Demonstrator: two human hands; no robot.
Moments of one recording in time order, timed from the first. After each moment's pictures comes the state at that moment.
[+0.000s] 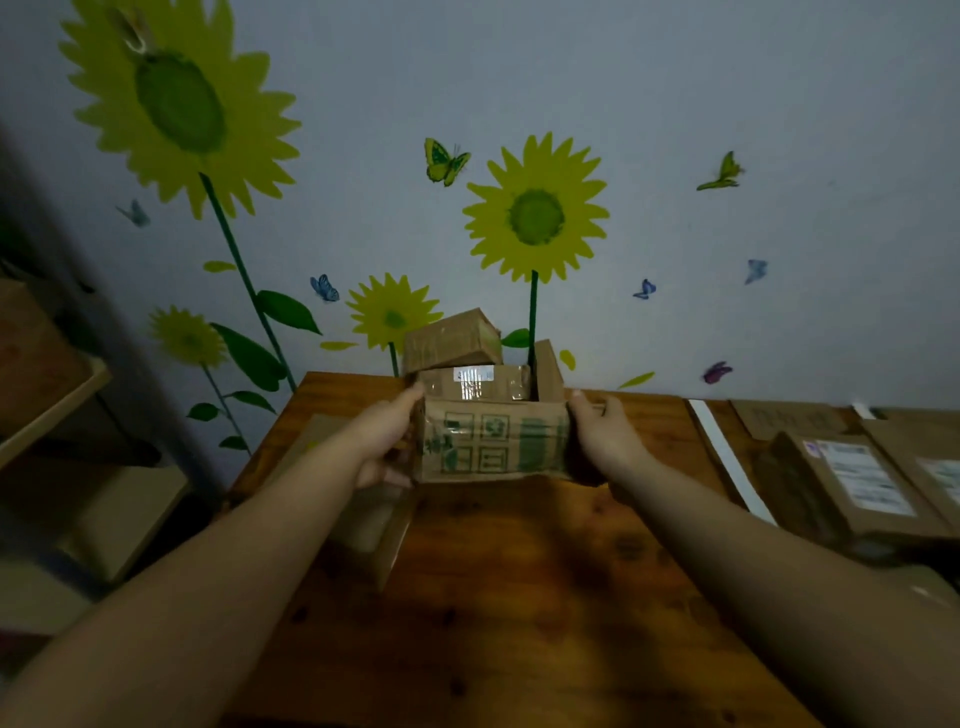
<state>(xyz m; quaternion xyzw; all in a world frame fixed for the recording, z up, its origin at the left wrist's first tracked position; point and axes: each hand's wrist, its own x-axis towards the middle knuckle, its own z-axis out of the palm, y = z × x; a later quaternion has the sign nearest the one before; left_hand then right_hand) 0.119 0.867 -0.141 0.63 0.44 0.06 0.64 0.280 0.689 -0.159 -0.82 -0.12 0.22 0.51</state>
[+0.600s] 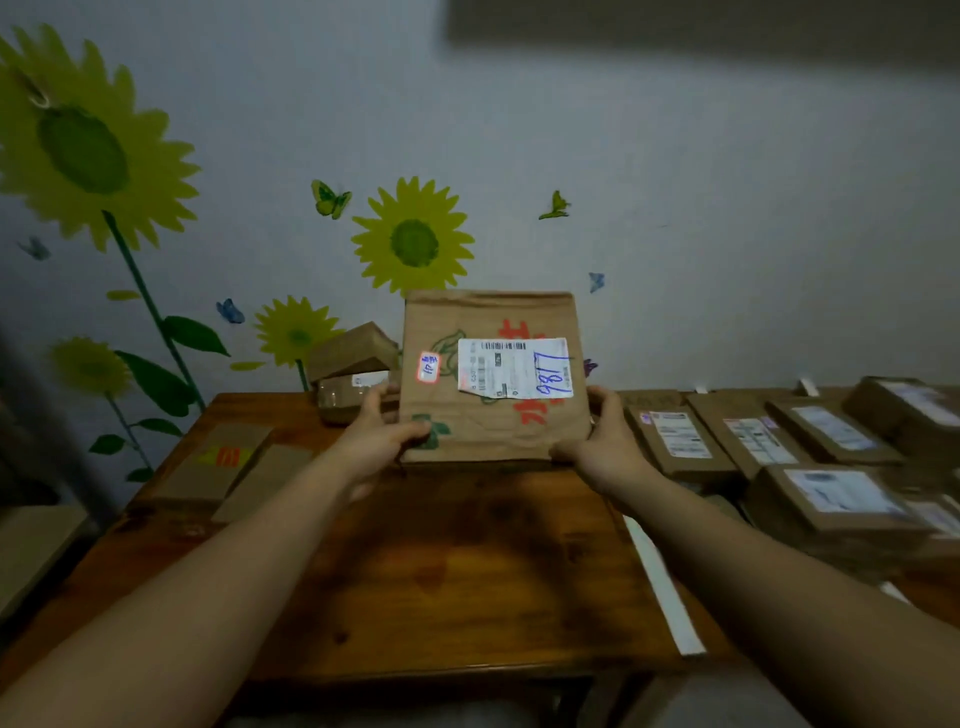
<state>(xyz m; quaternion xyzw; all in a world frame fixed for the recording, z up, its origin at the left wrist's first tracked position) 0.132 0.690 -0.122 0.65 0.28 0.17 0.68 0.262 0.477 -0.119 -0.78 -0.21 0.14 0.56</state>
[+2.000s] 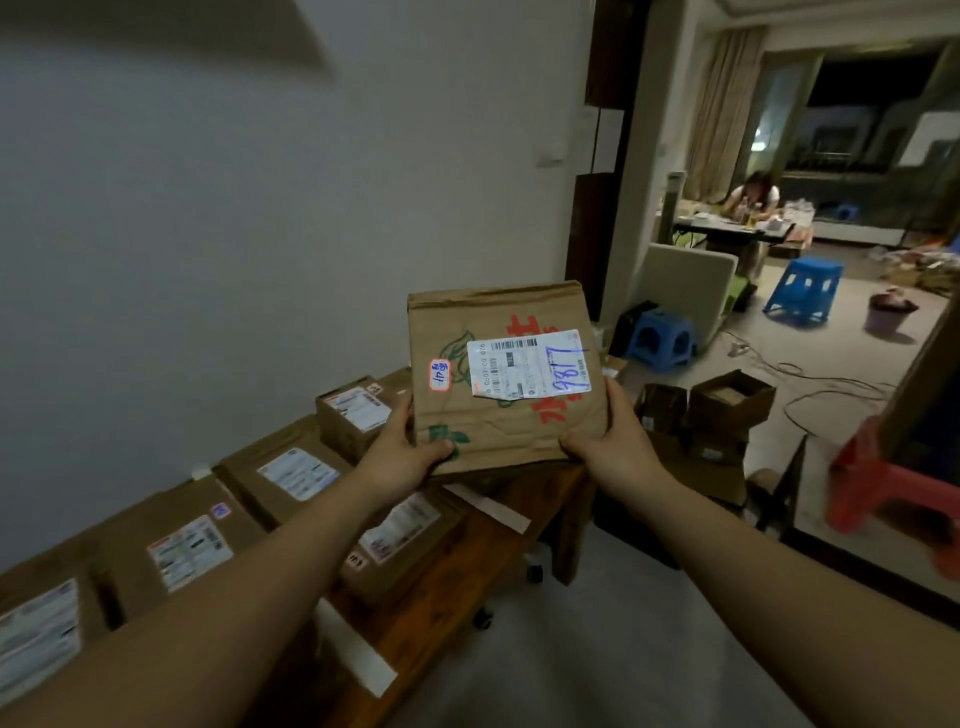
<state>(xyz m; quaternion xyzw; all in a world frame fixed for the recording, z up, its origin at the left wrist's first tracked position) 0.597 0.046 -0.111 0.77 -0.12 -0.09 0.62 0.539 -0.182 -0.101 -0.80 0.07 -0.15 0.57</state>
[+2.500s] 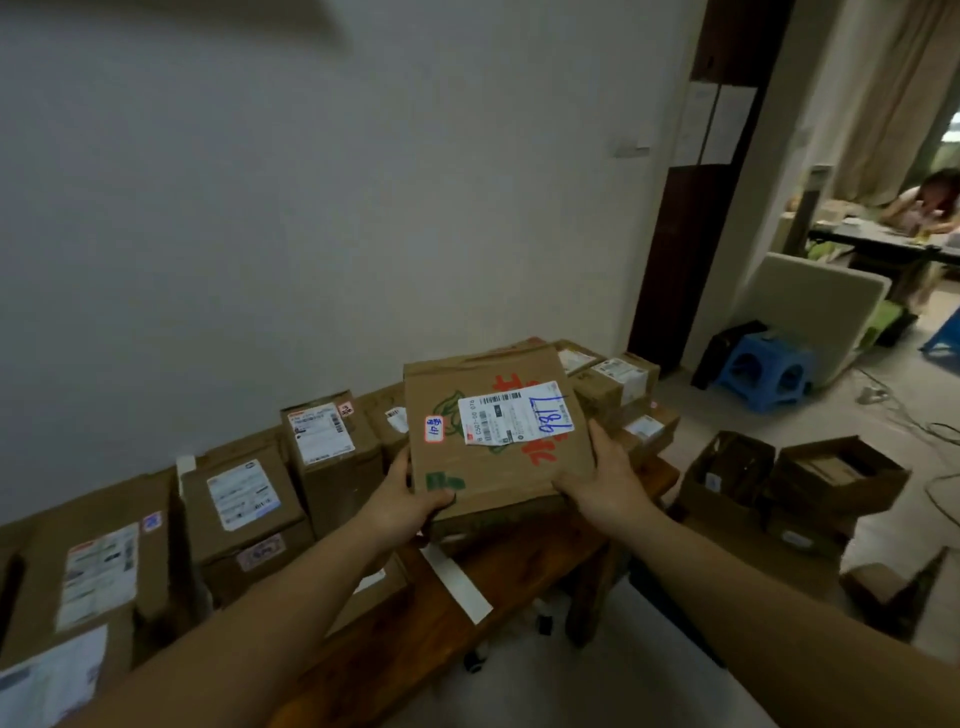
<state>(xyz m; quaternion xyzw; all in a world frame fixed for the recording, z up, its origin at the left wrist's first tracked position) 0.700 -0.079 -0.161 0.79 0.08 -0.11 0.60 0.703 -0.310 -0.132 -0.88 0.01 0.02 0.47</state>
